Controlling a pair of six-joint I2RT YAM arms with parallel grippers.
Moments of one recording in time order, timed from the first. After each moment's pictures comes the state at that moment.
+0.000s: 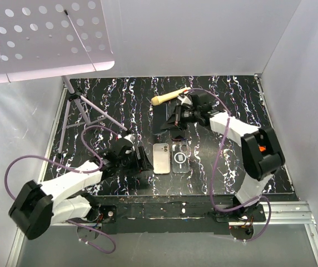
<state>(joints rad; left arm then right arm) -0.71 1.14 0.51 -0.22 0.18 -0.92 0.47 1.70 1.13 -0.09 -0.79 0.84</state>
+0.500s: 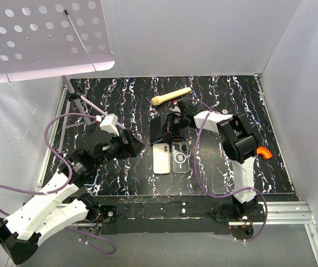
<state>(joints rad) -0.71 0.78 0.78 -0.47 -0.07 -0.71 0.52 2.08 1.34 -0.18 -0.72 0.79</state>
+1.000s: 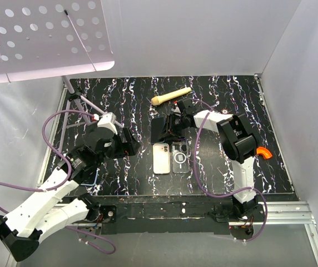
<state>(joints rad) -0.71 0.80 0.86 -0.61 -0.19 -0.68 0.52 2.09 1.35 -0.24 -0.64 0.74</state>
